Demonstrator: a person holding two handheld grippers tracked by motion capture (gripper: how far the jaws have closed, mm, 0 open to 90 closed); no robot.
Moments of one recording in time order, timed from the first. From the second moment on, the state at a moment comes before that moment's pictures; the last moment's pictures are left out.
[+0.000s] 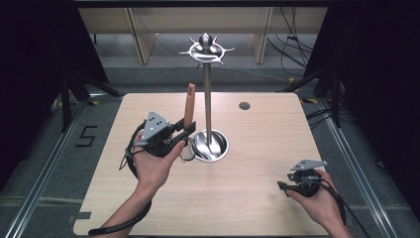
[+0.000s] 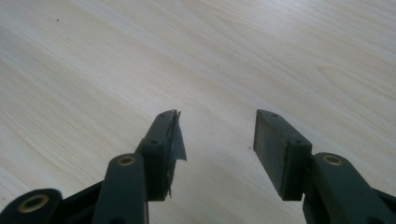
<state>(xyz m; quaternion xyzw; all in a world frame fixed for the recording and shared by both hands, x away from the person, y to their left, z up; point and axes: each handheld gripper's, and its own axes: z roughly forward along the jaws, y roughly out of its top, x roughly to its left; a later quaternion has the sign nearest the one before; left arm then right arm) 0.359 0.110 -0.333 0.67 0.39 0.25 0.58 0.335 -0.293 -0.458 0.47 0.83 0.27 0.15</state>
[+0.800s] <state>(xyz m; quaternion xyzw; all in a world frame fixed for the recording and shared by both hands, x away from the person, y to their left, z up) 0.362 0.104 -0.321 0.66 0.38 0.26 0.60 0.334 -0.294 -0.457 0.47 0.83 0.28 0.15</state>
